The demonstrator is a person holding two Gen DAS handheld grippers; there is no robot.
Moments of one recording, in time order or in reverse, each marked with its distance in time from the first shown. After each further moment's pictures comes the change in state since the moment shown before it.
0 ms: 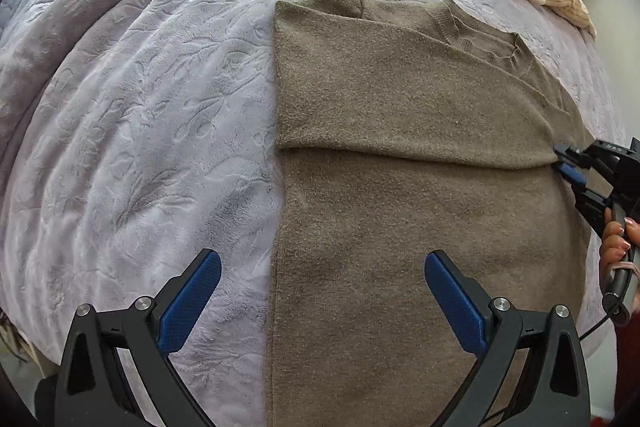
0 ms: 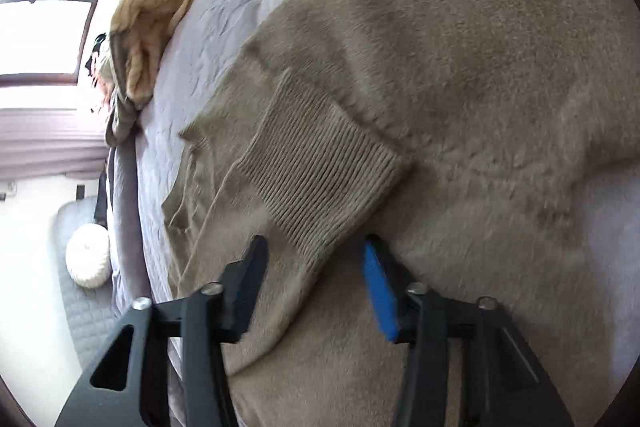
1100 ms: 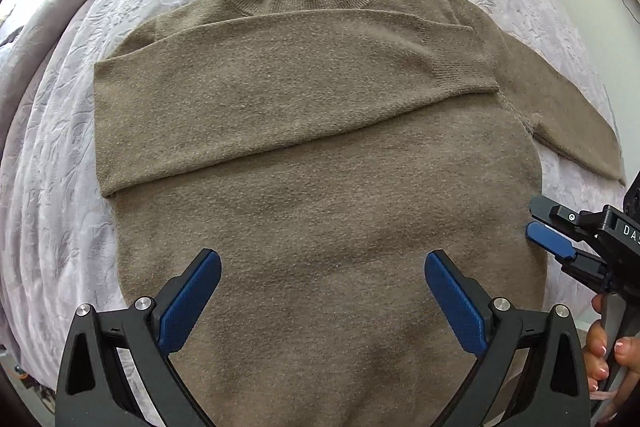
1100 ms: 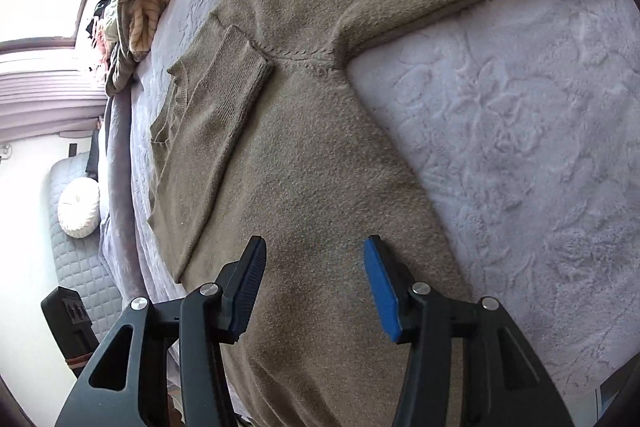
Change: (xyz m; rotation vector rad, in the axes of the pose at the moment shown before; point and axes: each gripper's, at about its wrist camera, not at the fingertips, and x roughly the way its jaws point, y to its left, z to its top) left arm 0.017 -0.162 -0.001 0.304 0.092 -0.039; right arm -0.094 -0.079 -0.060 -0.099 0.099 -0.024
